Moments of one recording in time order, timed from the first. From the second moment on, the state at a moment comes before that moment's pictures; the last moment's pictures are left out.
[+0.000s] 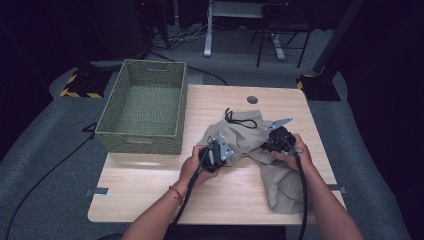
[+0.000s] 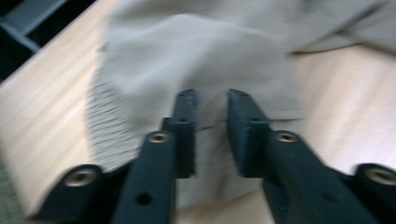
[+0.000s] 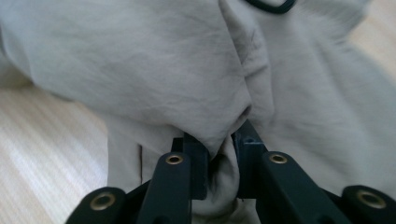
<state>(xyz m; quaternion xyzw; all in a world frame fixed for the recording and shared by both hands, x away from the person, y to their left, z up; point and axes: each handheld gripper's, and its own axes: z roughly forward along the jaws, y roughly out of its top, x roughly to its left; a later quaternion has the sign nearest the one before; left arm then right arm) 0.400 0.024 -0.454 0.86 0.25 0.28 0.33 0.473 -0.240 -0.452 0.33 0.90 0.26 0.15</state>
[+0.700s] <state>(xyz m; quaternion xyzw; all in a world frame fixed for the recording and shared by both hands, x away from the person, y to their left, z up) 0.389 0.006 -0.476 0.89 0.24 0.18 0.35 0.414 -0.243 -0.422 0.26 0.86 0.35 0.24</state>
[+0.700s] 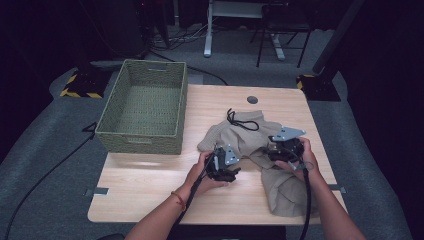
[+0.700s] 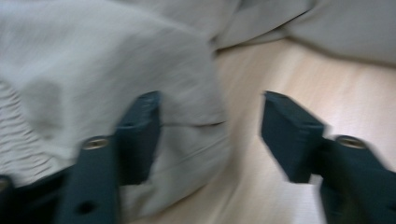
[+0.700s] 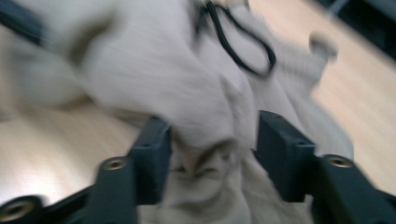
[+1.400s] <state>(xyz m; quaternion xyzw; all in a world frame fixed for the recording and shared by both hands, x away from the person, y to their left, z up) 0.418 0.031 -0.491 0.88 0.27 0.18 0.33 0.445 -0.212 -0.480 0.23 0.92 0.25 0.21</state>
